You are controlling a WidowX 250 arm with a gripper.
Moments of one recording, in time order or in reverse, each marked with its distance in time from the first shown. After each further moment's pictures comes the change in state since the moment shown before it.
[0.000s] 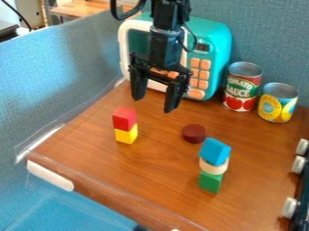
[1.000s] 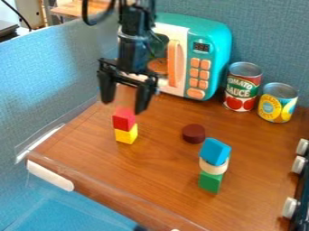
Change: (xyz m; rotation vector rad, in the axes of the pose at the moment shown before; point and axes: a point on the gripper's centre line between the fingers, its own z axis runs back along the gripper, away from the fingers) arm -0.017 0.050 -0.015 0.024 0.049 0.147
